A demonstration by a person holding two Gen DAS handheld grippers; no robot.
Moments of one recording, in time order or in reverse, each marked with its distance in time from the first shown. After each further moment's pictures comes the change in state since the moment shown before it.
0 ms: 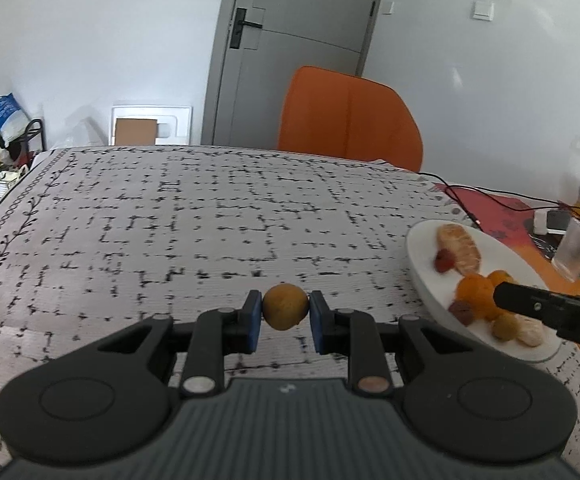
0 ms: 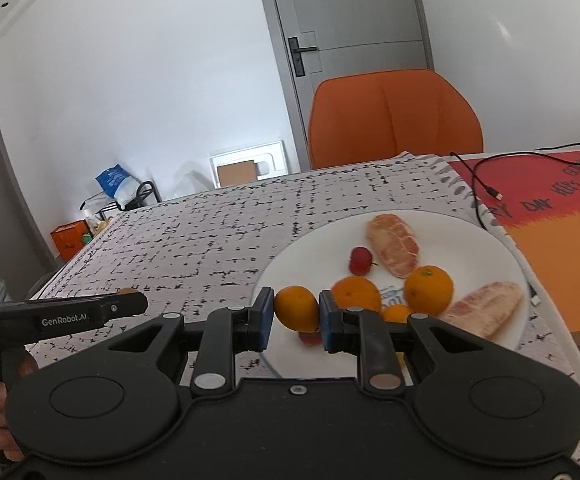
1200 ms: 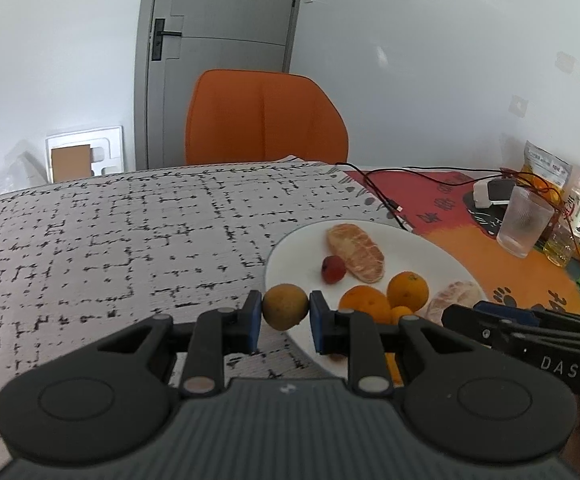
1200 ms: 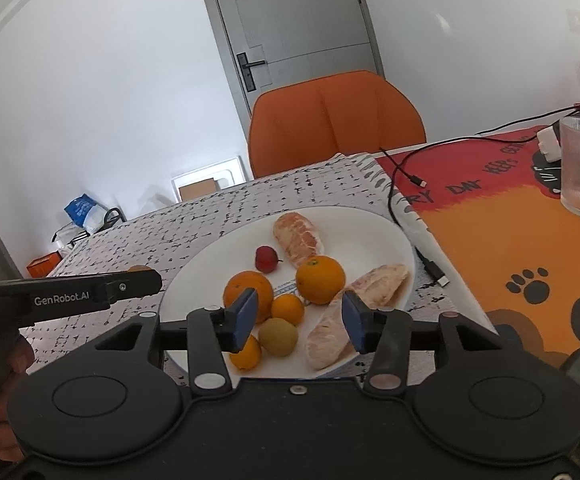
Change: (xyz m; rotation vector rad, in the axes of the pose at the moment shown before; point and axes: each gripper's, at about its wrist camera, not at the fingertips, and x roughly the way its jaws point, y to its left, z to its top) left arm 0.025 -0.097 0.013 0.150 0.005 -0.125; right arm -0.022 -0.063 -0.013 0.095 -0.041 -0.080
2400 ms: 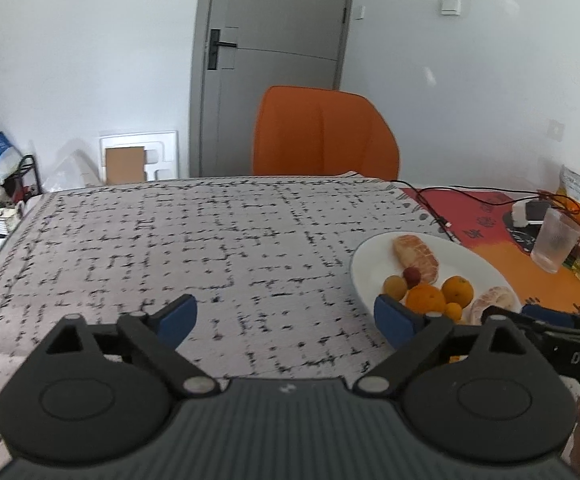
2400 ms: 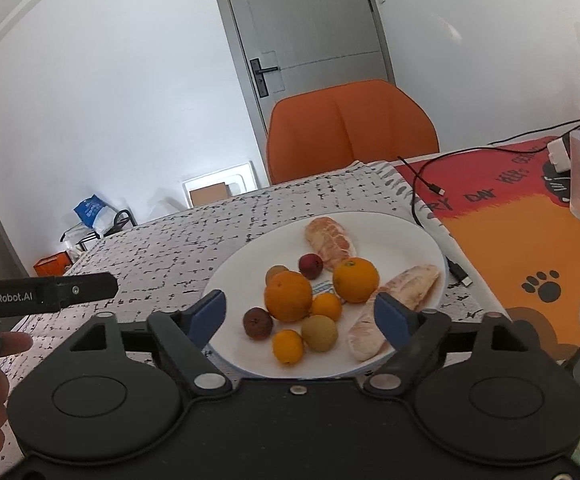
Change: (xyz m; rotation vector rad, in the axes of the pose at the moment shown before) left arm -0.062 0.046 -0.007 -0.060 -0.031 0.142; right arm -0.012 0.028 -0.001 -0.018 -0.017 0.020
